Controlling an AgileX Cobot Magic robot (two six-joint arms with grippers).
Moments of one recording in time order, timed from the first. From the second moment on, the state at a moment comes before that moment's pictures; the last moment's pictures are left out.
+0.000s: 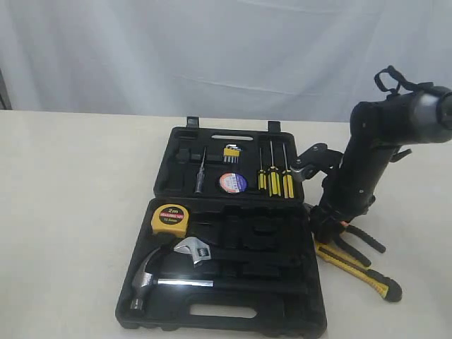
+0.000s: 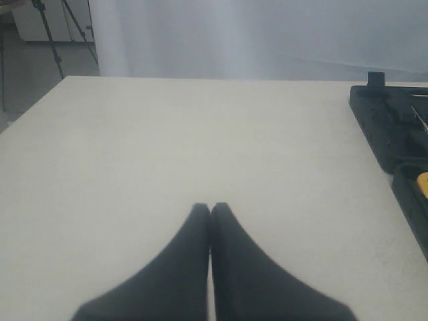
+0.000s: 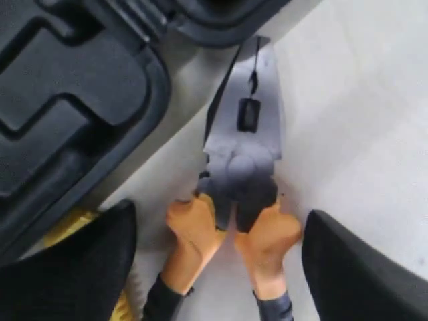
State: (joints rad) left arm 0.07 0.00 0.00 0.00 0.35 0.01; right arm -0.18 2.10 -1.34 0.02 0.79 -0.55
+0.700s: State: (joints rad) left arm 0.07 0.00 0.00 0.00 0.35 0.01; right arm -0.16 1.96 -1.53 -0.04 1.01 -0.58
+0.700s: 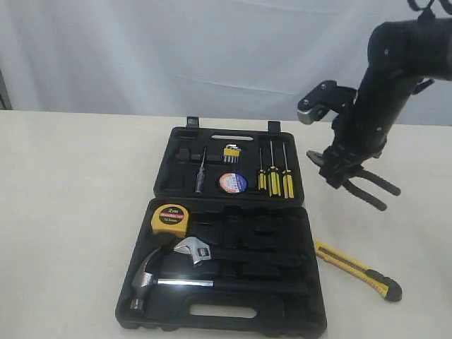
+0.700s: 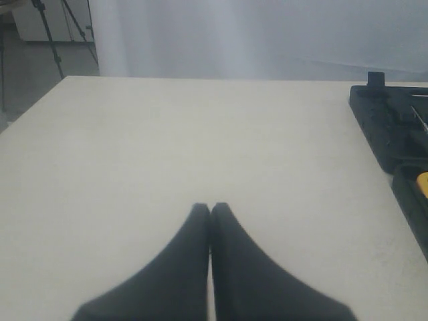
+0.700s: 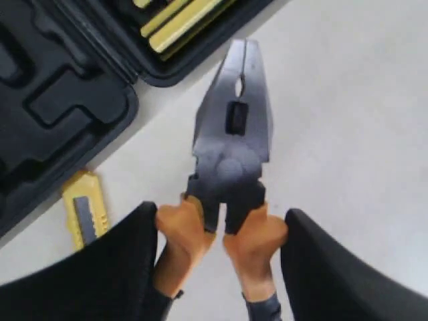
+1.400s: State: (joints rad) left arm 0.07 0.00 0.00 0.00 0.35 0.01; right arm 0.14 2.06 -1.61 0.05 0.95 -0.89
